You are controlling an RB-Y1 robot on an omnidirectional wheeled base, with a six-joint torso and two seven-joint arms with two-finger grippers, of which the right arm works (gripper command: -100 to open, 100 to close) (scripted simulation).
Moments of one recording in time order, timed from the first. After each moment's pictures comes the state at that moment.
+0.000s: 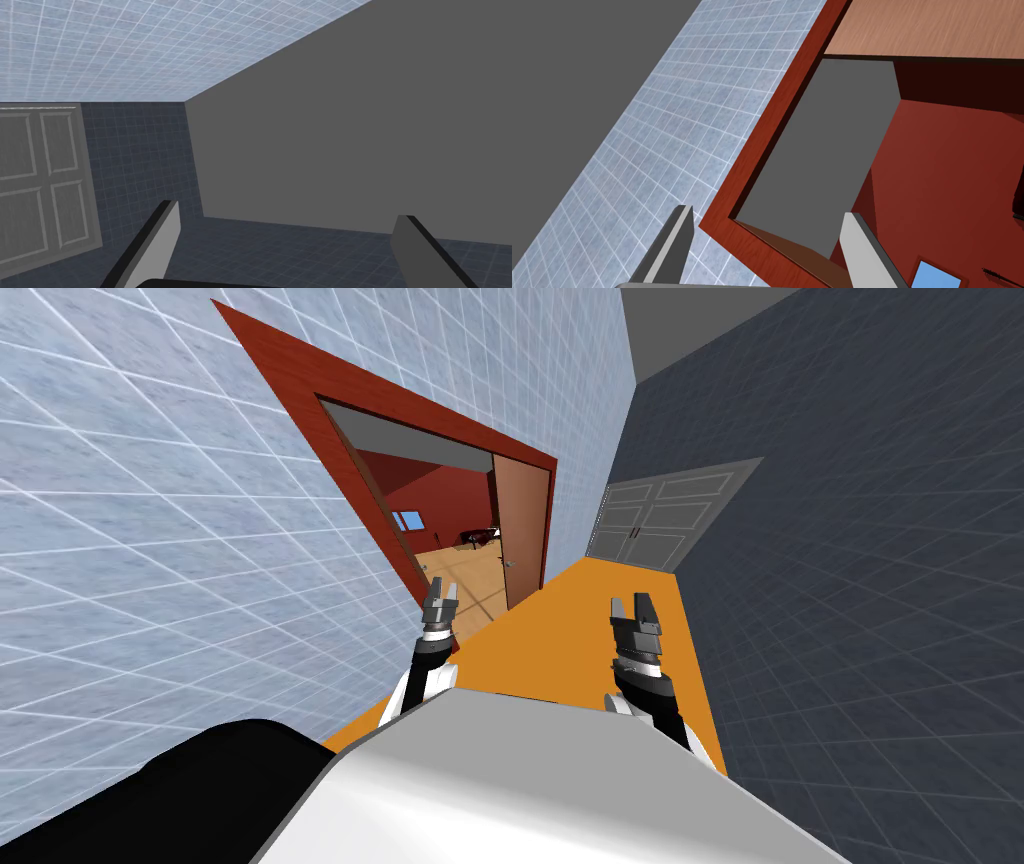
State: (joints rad) arm 0.55 0.02 0.03 -2.21 0.08 -0.65 0.09
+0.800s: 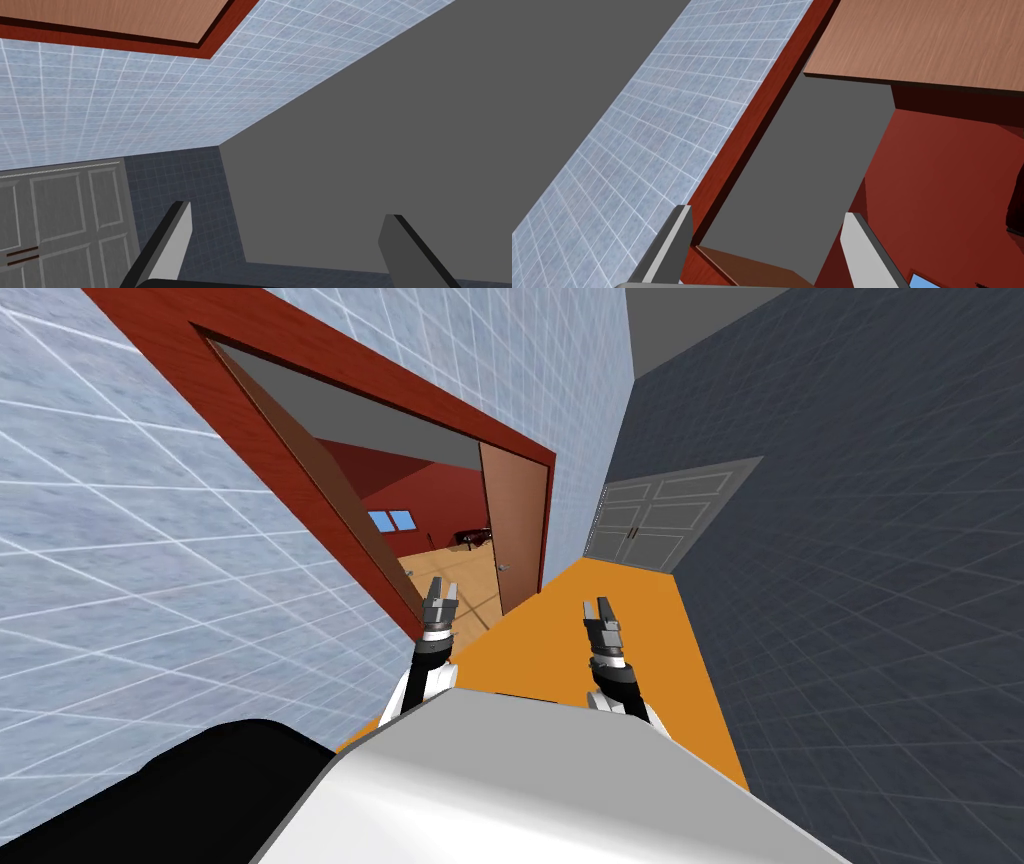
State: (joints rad) arm 0.48 -0.05 0.15 -2.06 0.08 -0.66 0.06
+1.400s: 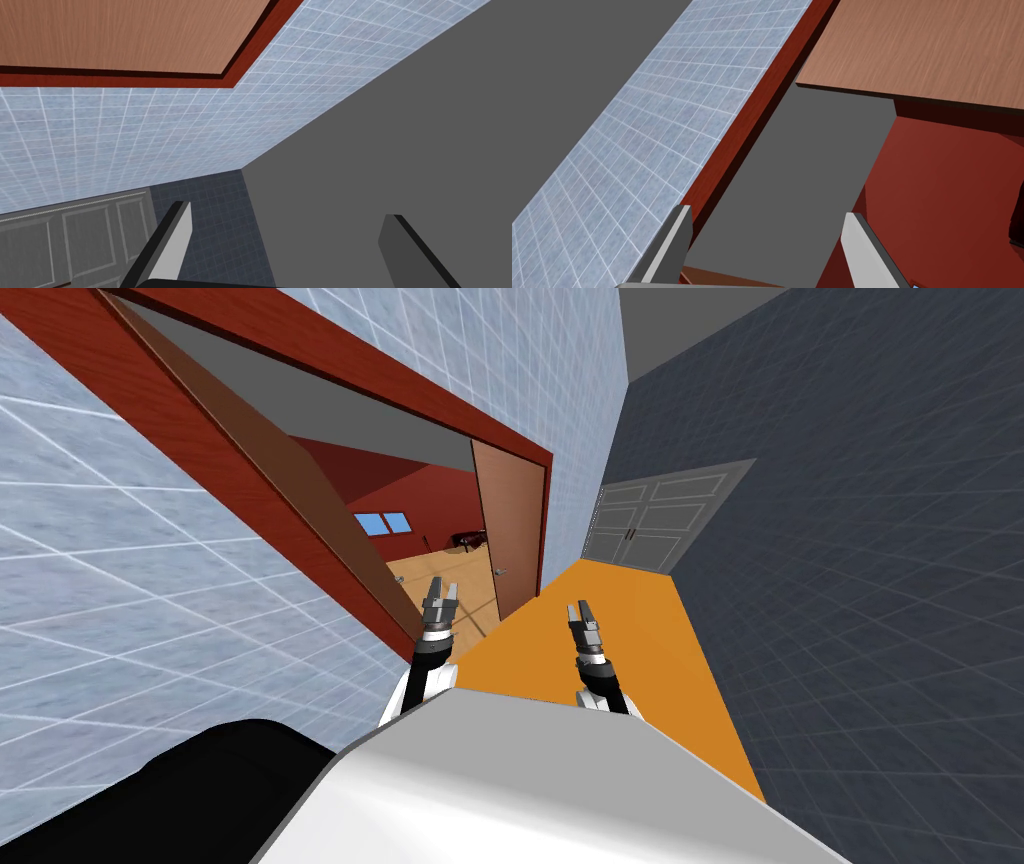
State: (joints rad) arm 0.42 -0.08 0.24 -1.95 0.07 -0.67 0.04
